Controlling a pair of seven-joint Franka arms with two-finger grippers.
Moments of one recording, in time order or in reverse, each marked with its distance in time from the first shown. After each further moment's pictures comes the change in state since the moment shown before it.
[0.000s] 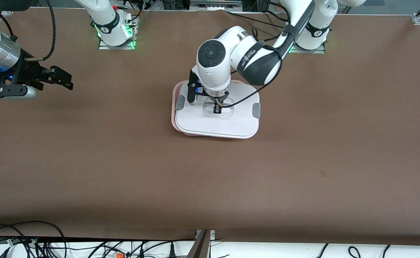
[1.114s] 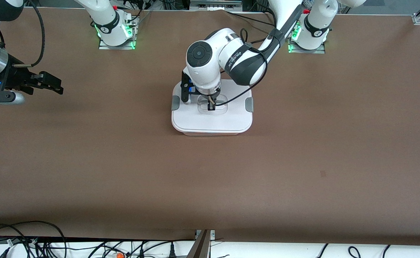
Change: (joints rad) left arm -0.035 0.030 0.003 0.000 0.000 0.005 -0.136; right arm -0.015 0.032 -0.042 0.016 0.002 0.003 -0.060
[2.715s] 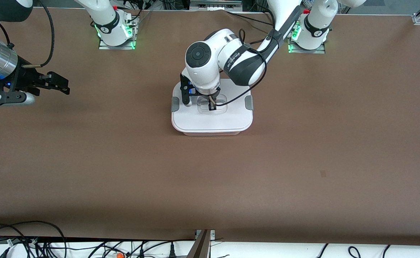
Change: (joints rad) left arm -0.005 0.008 0.001 0.002 0.000 -0.001 -0.092; right arm 0.026 0.006 0.008 0.007 -0.003 0.000 -0.001
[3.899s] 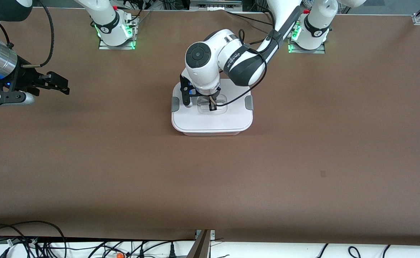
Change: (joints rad) left arm 0.000 0.003 0.002 0.002 0.002 0.001 -0.026; right arm 0.000 0.000 0.000 0.002 0.000 0.001 0.001
